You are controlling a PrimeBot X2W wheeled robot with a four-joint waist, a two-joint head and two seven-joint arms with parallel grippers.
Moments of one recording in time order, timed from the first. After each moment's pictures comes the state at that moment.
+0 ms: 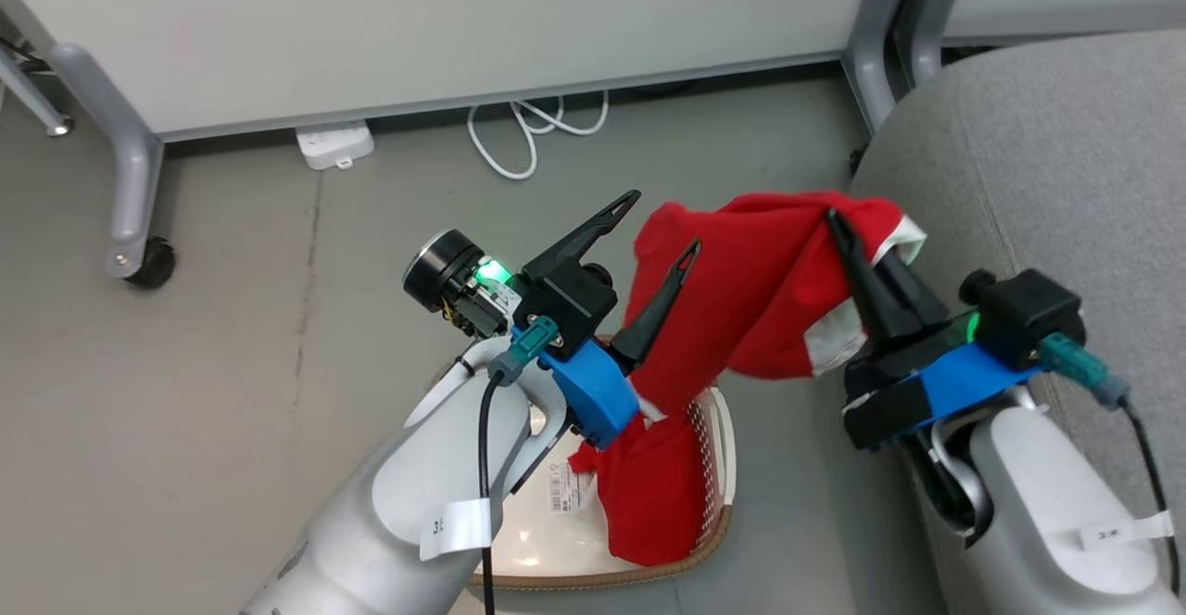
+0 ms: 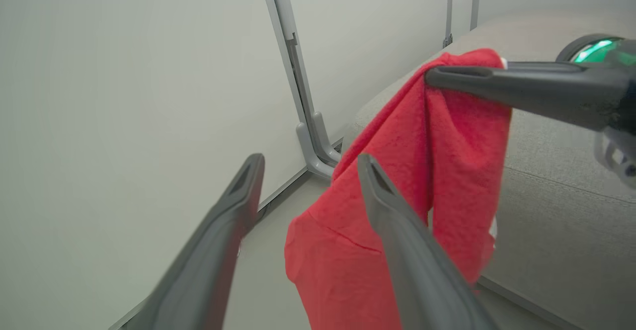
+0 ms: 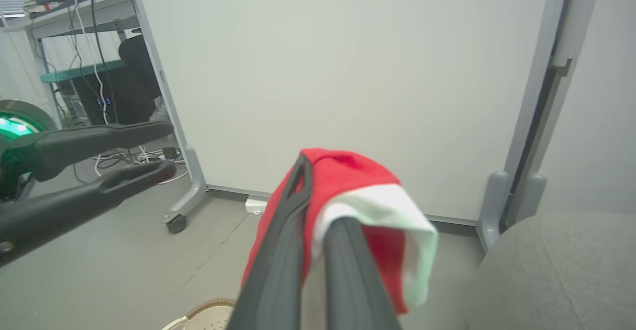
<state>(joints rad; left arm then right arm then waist) -0.70 0.06 -0.76 0.62 -0.26 -0.12 -0.26 -0.44 -0.21 0.31 0.34 0.33 0.13 -0.26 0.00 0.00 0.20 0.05</state>
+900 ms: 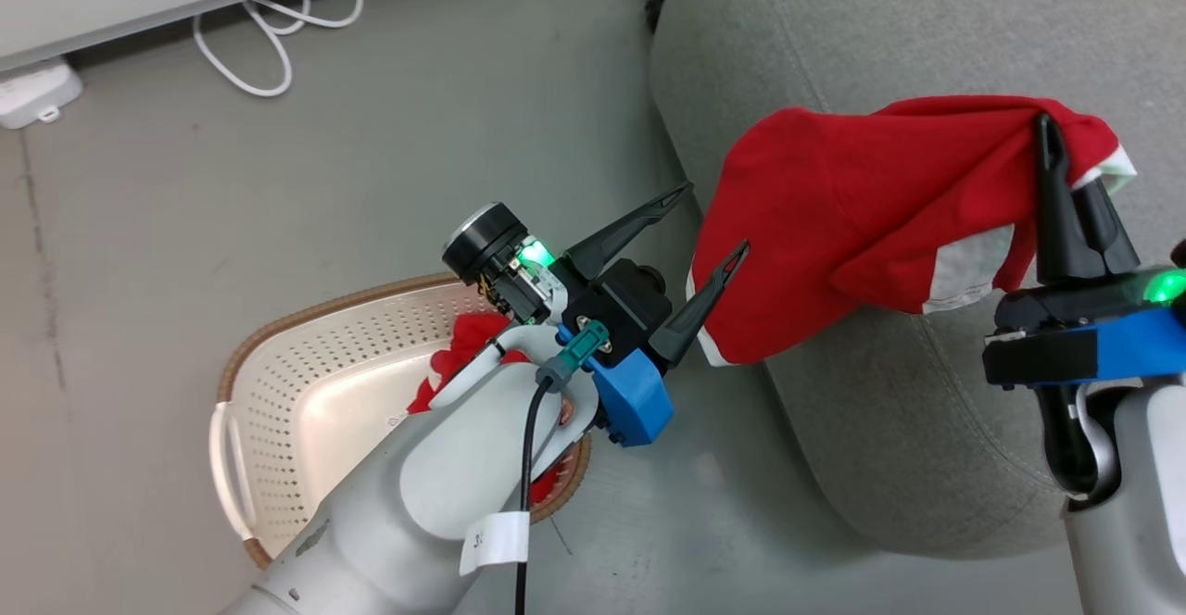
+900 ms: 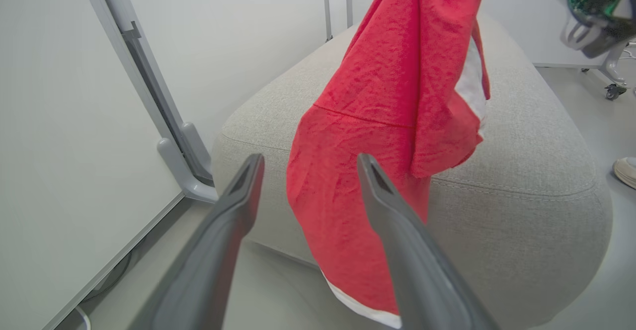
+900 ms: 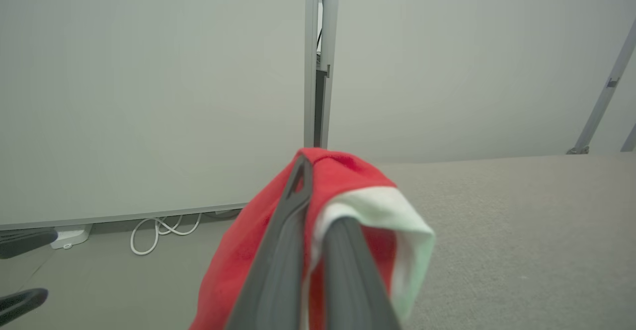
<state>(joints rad) -0.76 0.06 -0.85 0.60 -0.23 -0.13 -0.26 -0.41 -0.18 -0.03 0.16 0.22 0.13 -0.26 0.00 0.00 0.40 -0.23</state>
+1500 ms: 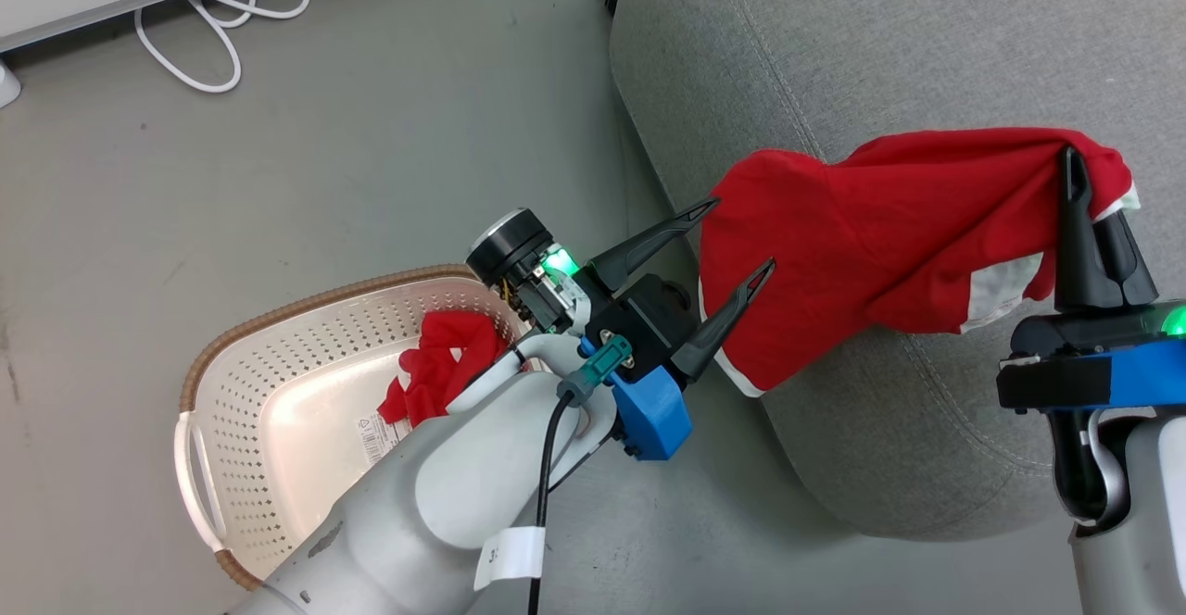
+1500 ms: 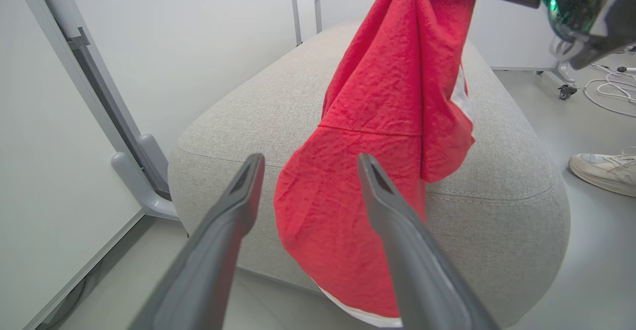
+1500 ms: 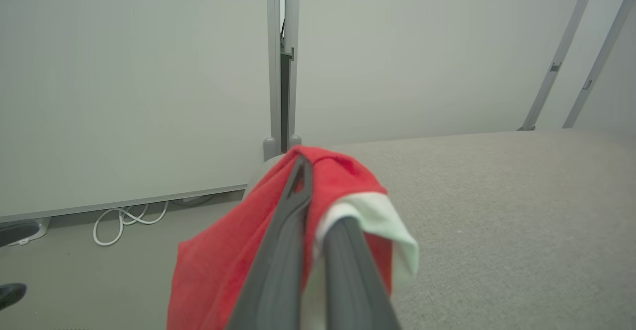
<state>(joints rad) -0.77 0.06 -0.90 0.58 -0.24 -0.13 -0.26 -0.34 -0.15 -0.10 0.13 0.19 0.13 -0.26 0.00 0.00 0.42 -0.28</state>
